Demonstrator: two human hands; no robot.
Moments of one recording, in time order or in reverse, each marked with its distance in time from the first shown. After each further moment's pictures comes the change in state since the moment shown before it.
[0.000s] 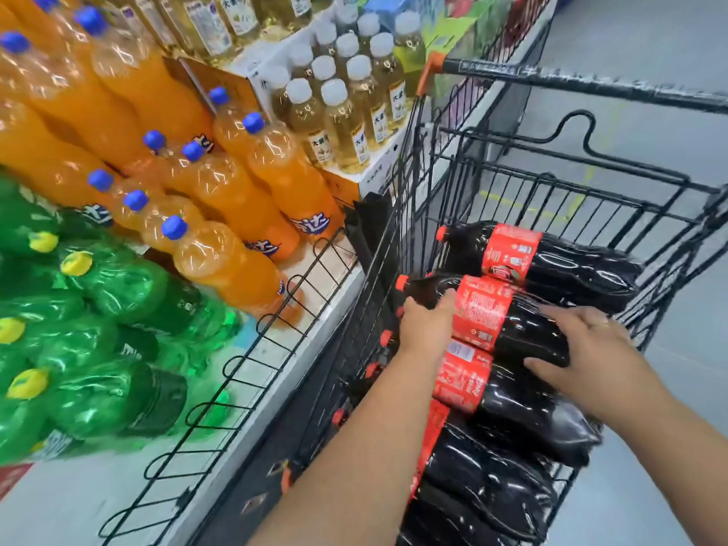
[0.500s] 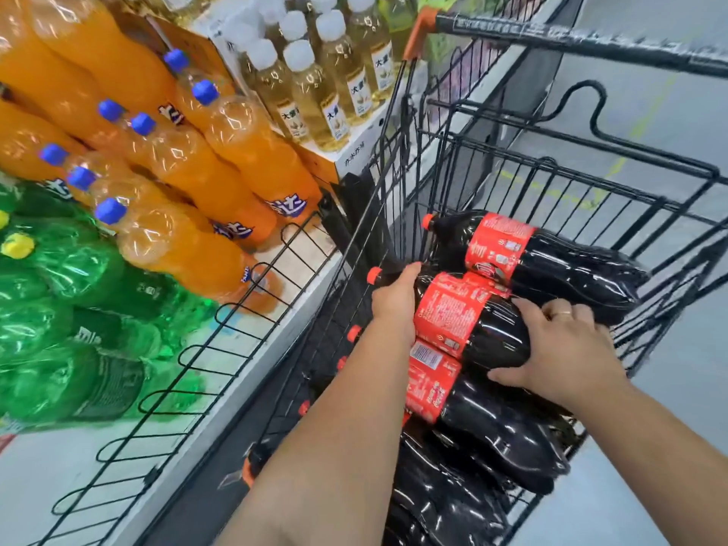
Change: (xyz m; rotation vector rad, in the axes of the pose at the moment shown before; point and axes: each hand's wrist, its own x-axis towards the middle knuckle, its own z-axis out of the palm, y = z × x) left_hand 0.078 0.009 0.039 -0.474 0.123 -0.262; right_hand 0.069 0.031 0.012 -0.311 -0.154 -0.074
